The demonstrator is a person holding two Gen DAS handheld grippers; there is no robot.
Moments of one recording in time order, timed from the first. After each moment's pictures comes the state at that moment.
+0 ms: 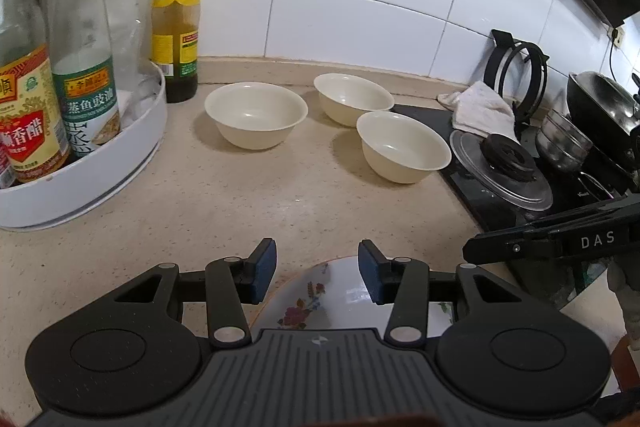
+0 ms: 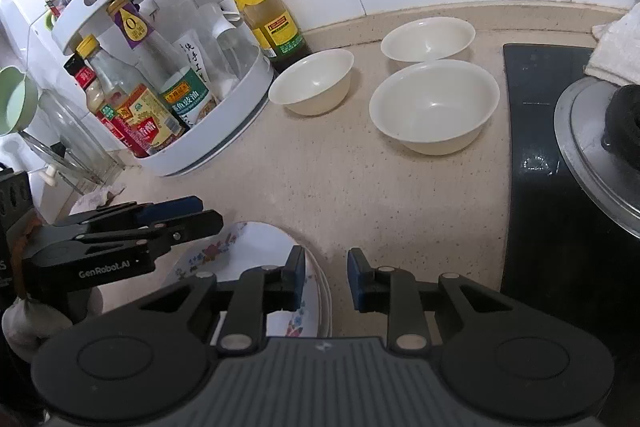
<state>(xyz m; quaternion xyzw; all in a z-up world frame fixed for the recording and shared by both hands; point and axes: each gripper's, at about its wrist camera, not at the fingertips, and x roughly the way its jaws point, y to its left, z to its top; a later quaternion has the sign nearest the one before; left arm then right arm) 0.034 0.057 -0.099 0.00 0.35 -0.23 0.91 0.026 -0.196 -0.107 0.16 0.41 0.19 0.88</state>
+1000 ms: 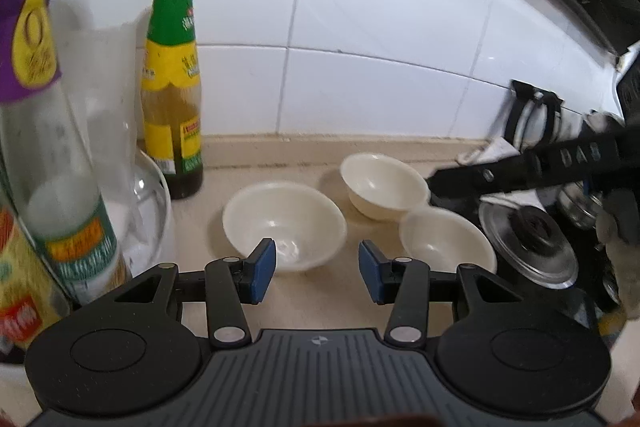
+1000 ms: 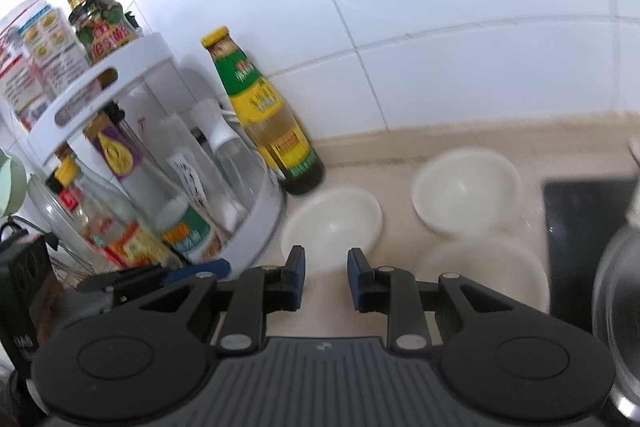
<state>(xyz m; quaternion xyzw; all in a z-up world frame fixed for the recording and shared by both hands) 0.143 0.065 -0.055 0.01 0.31 -0.24 0.92 0.146 -0.173 -0.033 0.17 0.34 0.17 0.91</state>
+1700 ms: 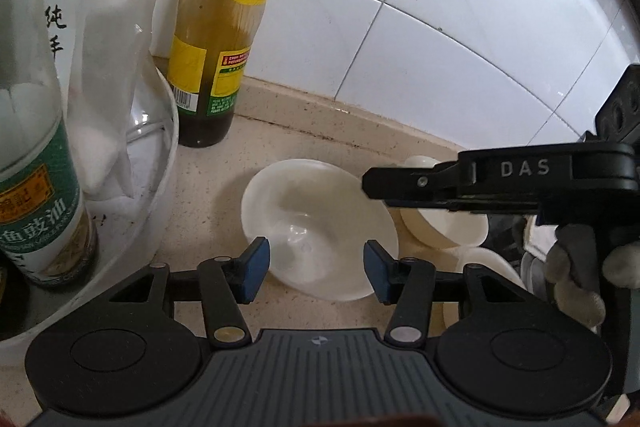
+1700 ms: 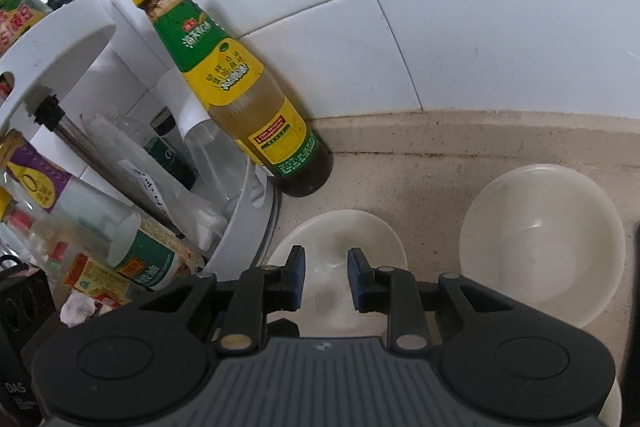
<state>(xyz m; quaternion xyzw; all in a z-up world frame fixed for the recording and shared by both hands) 0.220 0.071 -0.099 -0.12 0.40 -0.18 0.89 0.271 -0.139 -0.080 0.18 0.41 0.23 0.86</state>
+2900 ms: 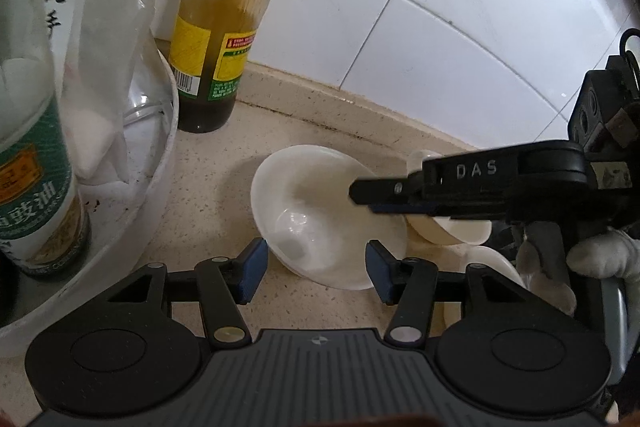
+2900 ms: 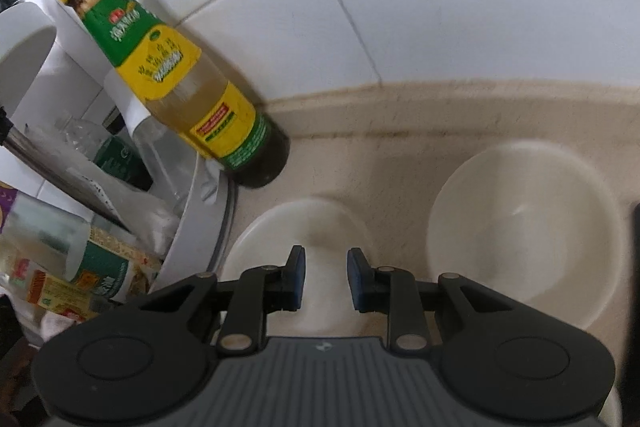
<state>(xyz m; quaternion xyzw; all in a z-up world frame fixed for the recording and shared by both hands) 0.227 0.070 -0.105 -0.13 0.41 -0.18 0.88 0.295 -0.141 -0.107 0.19 0.46 0.19 0.85</state>
